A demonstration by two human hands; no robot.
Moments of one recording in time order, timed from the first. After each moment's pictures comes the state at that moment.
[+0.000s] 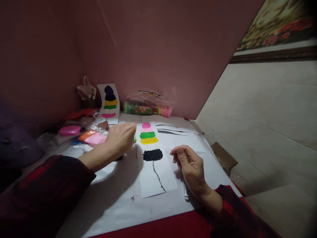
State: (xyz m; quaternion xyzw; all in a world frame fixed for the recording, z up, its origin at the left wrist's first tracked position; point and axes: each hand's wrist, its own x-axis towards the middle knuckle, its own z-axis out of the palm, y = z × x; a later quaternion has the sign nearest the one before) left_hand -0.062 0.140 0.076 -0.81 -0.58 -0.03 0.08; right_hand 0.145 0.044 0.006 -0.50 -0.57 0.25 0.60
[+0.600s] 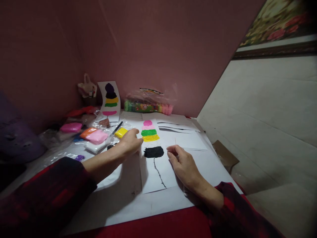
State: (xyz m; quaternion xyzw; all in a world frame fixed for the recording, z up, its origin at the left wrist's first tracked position) left_hand -0.042 0.131 0.040 -0.59 -0.60 -0.36 -0.40; right_hand 0.150 0.054 -0.003 -0.63 -0.66 0.15 0.38
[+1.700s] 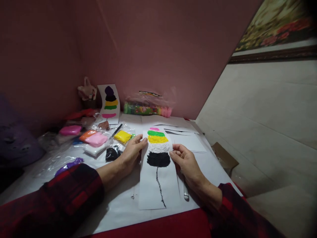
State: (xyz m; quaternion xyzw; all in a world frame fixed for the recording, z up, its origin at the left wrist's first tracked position) left_hand -0.029 0.112 0.017 -0.42 -0.29 -0.47 -0.72; right_hand 0.147 0.060 0.002 -0.49 -0.46 0.46 0.58
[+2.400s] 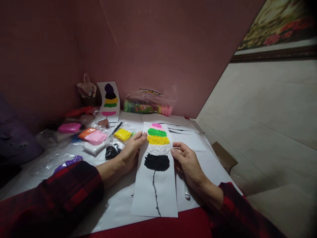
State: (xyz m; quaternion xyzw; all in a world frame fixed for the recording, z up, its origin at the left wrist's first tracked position) left_hand -0.029 0.114 0.016 -0.40 -0.27 -0.48 -0.73; right_hand 0.143 0.054 0.007 -0.51 -0.45 0.47 0.57
